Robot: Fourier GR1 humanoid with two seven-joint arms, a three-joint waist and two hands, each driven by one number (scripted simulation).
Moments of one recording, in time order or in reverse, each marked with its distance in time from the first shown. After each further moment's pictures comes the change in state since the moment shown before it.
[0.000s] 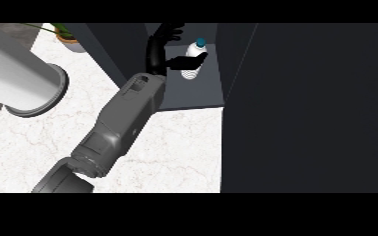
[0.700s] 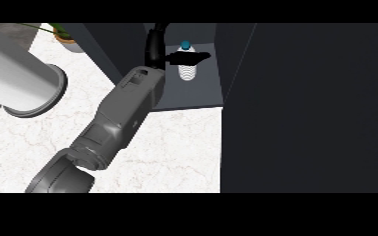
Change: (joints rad) left arm -0.082 0.005 0.051 0.108 -0.004 -0.059 -0.082; right arm -0.029 -0.001 0.003 0.007 -0.012 -0.002 0.002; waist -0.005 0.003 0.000
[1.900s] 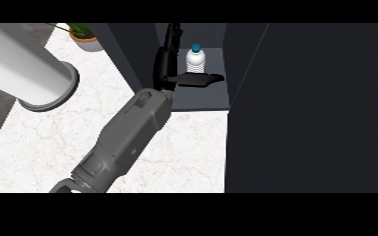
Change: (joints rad) left arm 0.260 -0.009 -0.241 -0.418 0.233 -0.075 -0.069; right arm -0.039 0.003 -0.019 -0.011 -0.020 -0.056 0.073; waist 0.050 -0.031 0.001
